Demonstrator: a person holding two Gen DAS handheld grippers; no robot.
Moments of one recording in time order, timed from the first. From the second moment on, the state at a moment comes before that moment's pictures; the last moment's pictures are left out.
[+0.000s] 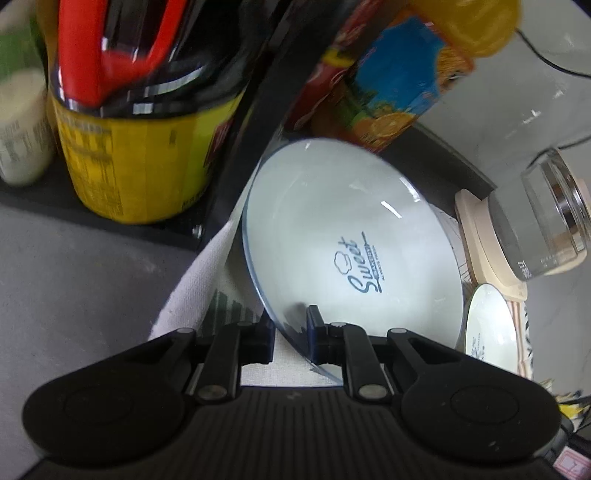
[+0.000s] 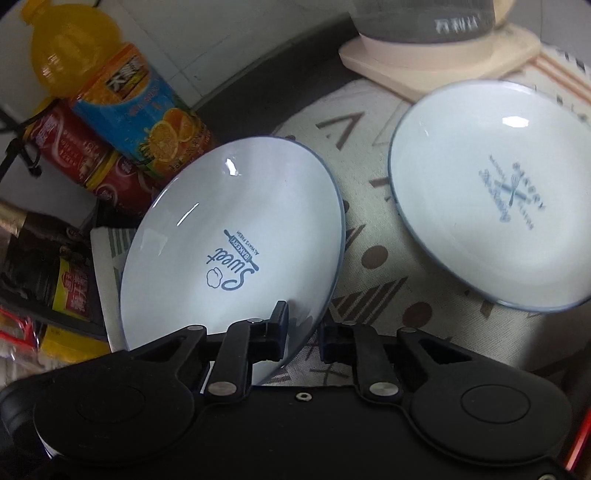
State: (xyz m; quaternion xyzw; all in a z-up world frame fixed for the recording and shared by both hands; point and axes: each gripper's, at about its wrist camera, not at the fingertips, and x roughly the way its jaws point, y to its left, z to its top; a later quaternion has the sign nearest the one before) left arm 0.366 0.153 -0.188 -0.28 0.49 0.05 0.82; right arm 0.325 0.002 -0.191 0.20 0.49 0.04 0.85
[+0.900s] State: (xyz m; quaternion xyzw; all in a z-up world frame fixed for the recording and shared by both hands) left arm 0.304 0.138 -0.148 -0.27 0.48 0.03 0.83; right arm 0.251 -0.006 -0.141 0.16 0.45 0.05 0.88
